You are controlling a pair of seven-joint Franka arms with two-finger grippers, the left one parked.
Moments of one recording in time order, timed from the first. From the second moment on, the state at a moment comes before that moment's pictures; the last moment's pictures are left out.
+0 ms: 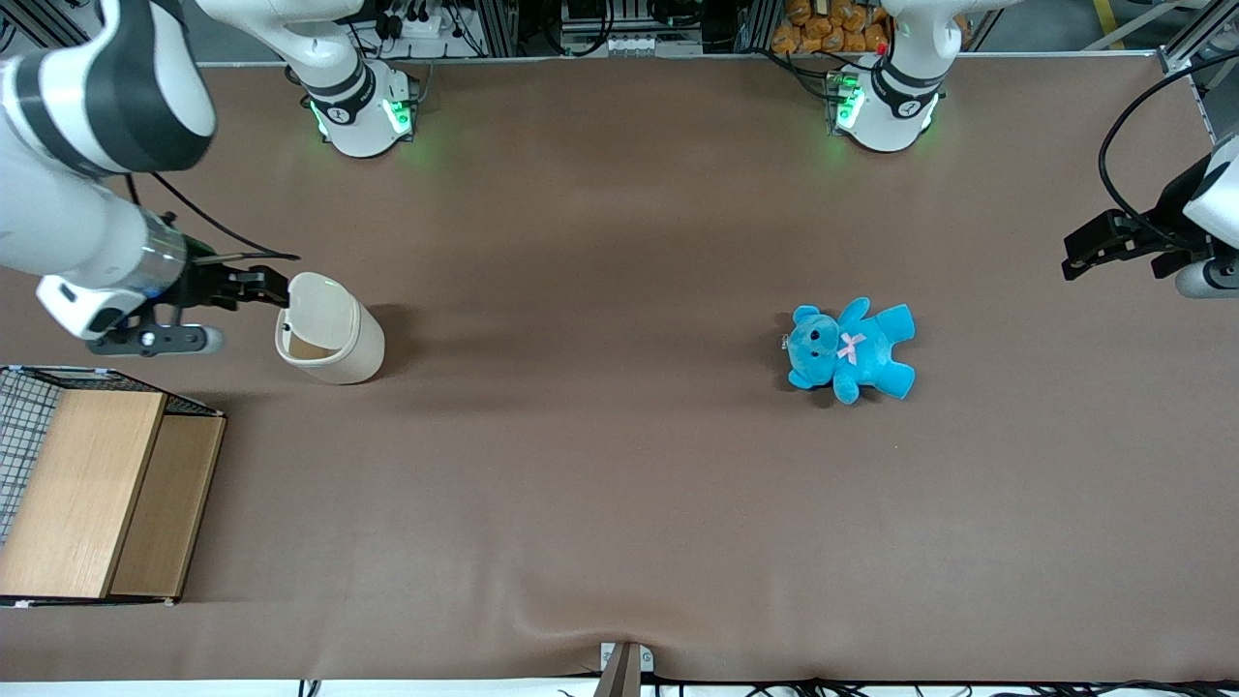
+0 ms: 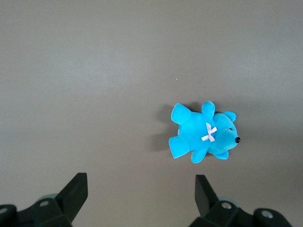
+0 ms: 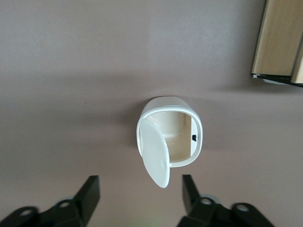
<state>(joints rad) 0.06 0.12 0.03 -1.66 0.05 1.60 0.07</state>
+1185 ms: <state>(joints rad) -0.06 -0.01 0.04 -1.52 0.04 1.50 0.01</state>
